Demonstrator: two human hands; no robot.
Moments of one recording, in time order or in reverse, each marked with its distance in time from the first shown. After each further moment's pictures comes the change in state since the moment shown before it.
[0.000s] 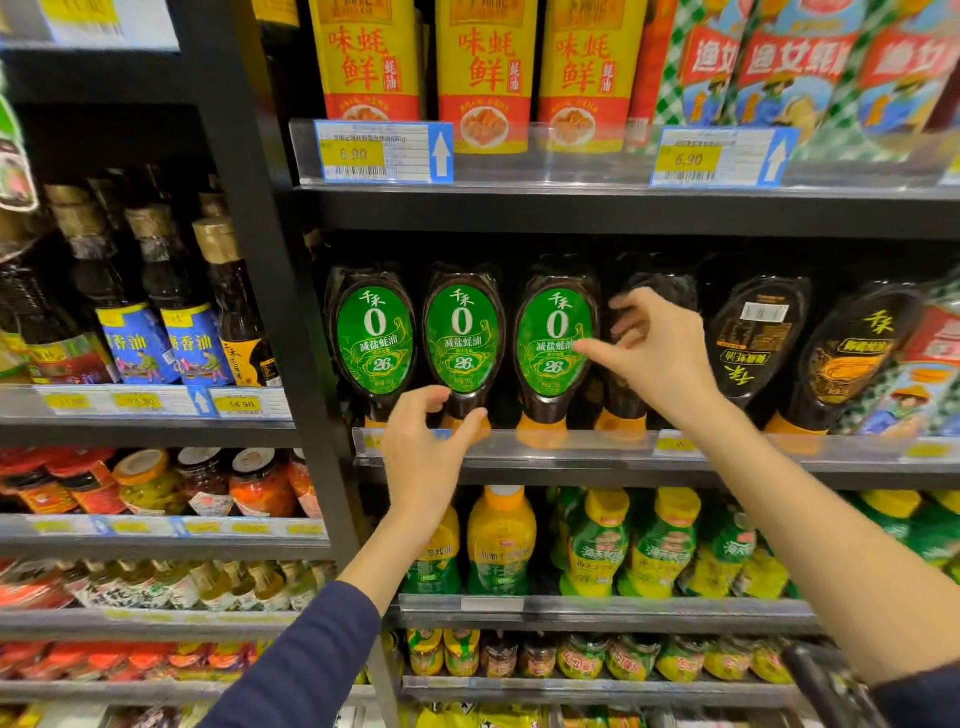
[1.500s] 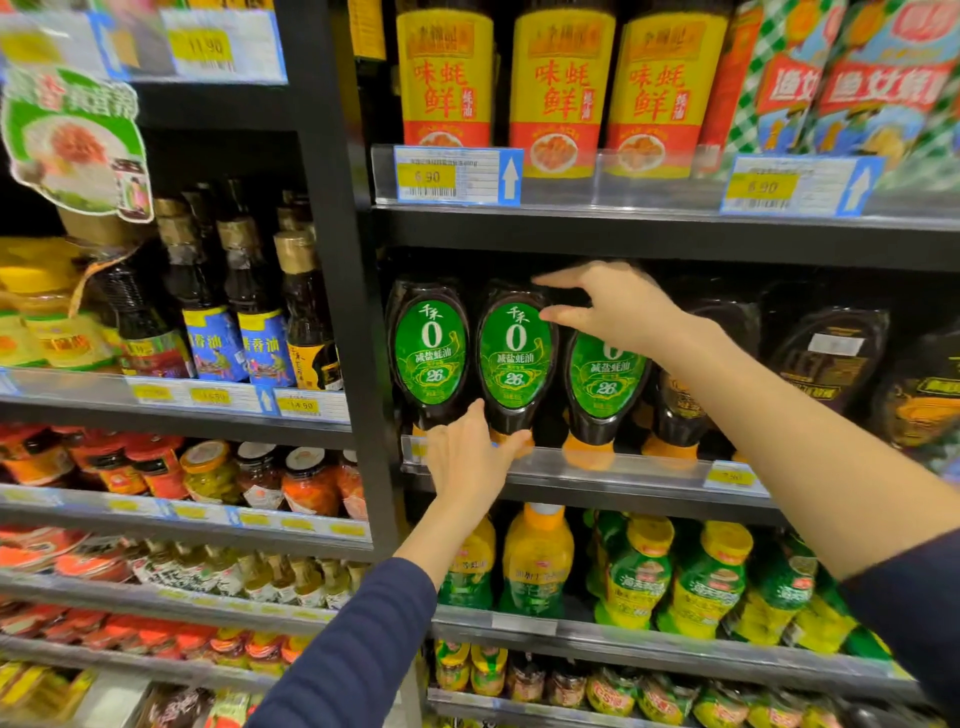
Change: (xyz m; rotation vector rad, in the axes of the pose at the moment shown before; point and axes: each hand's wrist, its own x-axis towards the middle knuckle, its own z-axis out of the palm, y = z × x) left_hand 0.020 -0.002 0.004 0.484 -0.248 -0.118; right_hand 0.060 -0.082 0.017 -0.392 -0.443 -0.389
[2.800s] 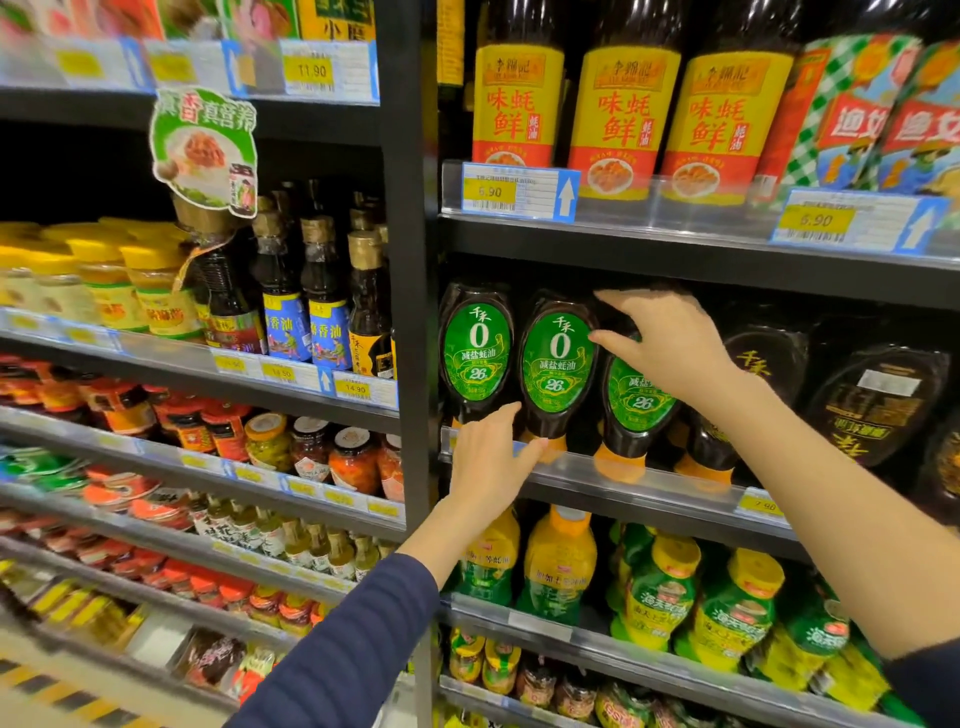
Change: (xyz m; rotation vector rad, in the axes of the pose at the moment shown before) left_hand -0.015 -0.009 -0.021 -0.144 -0.058 0.079; right_hand -0.019 -0.002 0.011 -0.082 0.148 -0.010
